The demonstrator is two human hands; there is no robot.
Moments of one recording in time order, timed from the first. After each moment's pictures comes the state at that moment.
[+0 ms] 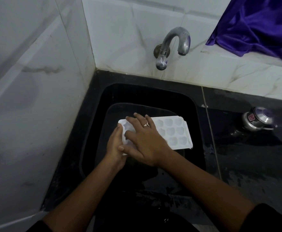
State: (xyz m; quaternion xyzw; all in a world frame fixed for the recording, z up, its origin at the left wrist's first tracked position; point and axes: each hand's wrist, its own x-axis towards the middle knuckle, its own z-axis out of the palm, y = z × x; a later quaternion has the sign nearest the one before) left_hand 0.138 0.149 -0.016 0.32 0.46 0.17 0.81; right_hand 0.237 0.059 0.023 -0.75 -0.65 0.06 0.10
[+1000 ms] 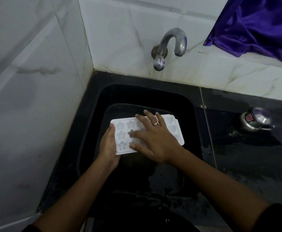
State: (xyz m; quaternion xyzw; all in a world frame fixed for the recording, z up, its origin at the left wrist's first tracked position) left_hand 0.135 0.157 -0.008 0.31 0.46 0.18 0.81; right_hand 0.270 0.037 0.027 -0.76 -0.64 0.05 0.07
